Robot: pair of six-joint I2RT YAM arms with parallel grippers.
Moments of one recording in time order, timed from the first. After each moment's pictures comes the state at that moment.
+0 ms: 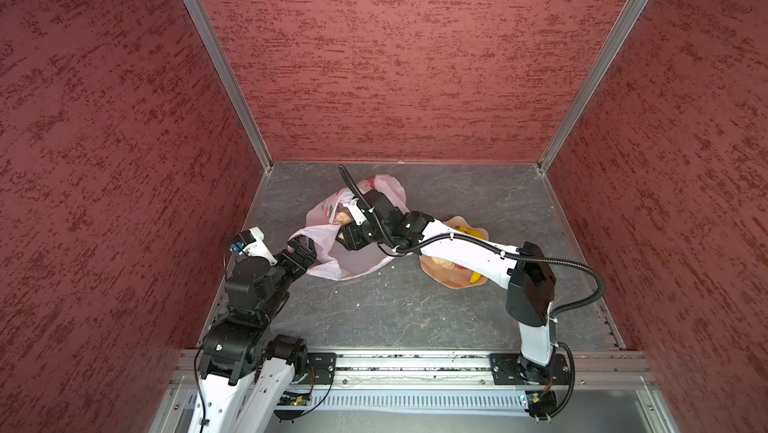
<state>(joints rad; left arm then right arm) -0.18 0.39 0.80 -0.75 -0.06 -0.84 0.97 1.97 1.74 -0.40 -0.13 0.44</state>
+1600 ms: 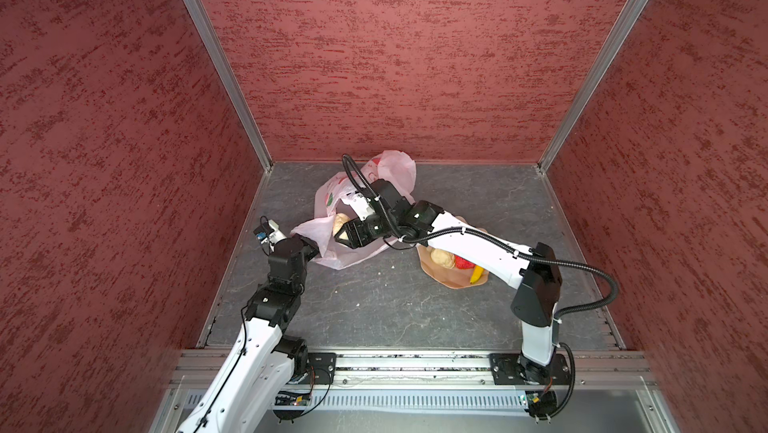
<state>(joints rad) -0.21 0.69 0.48 -0.19 -0.39 -0.77 0.95 1.93 1.82 -0.55 -0.35 0.42</state>
